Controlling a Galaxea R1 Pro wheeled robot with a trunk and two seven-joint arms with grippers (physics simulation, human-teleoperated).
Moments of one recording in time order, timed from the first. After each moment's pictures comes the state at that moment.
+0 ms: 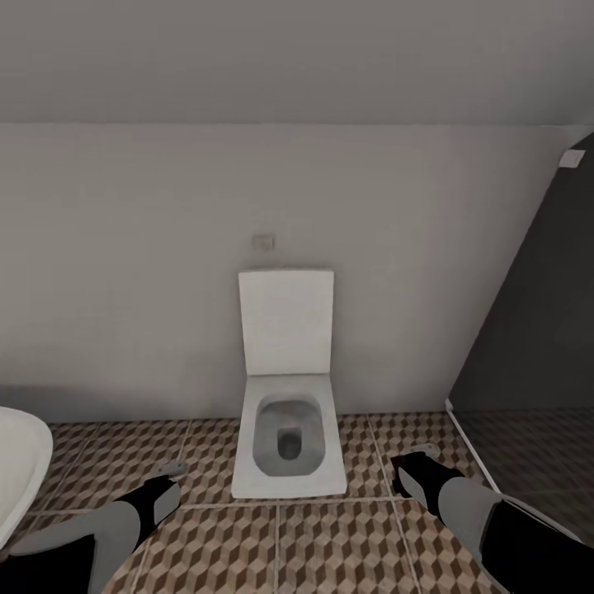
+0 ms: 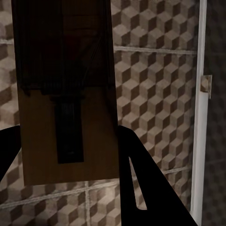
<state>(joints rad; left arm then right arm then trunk) -0.81 0.06 -1.47 0.00 1.72 0.19 0.41 -0.89 -0.02 0.99 -0.01 -0.86 0.40 -0.27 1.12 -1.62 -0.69</state>
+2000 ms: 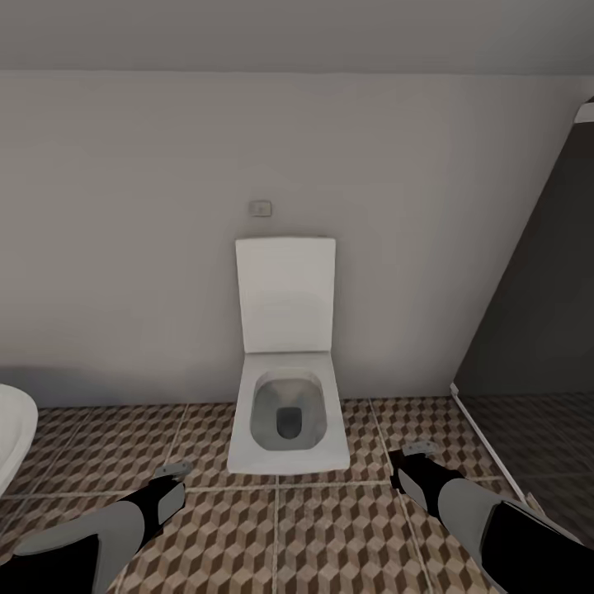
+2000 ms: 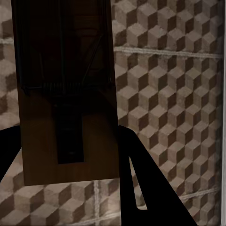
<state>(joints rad) -0.81 0.04 -1.47 0.00 1.73 0.19 0.41 -0.88 -0.02 0.99 -0.01 -0.85 0.34 -0.27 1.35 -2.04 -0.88</state>
